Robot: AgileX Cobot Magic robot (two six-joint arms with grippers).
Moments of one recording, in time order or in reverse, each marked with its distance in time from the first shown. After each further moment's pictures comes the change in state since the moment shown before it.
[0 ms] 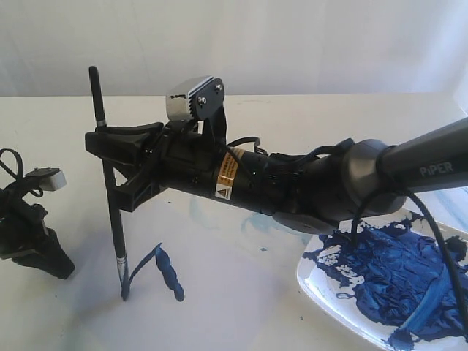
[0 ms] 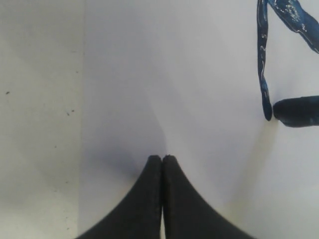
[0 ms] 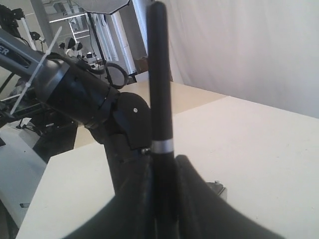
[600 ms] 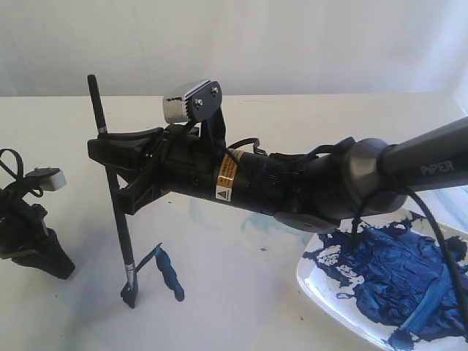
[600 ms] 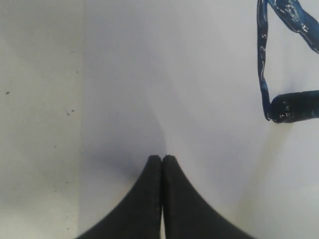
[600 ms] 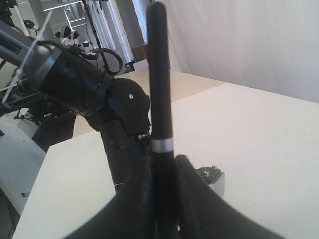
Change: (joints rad) left arm 0.000 0.000 0.000 0.000 0.000 0.000; right arm 0.000 0.000 -0.002 -0.030 0.043 0.033
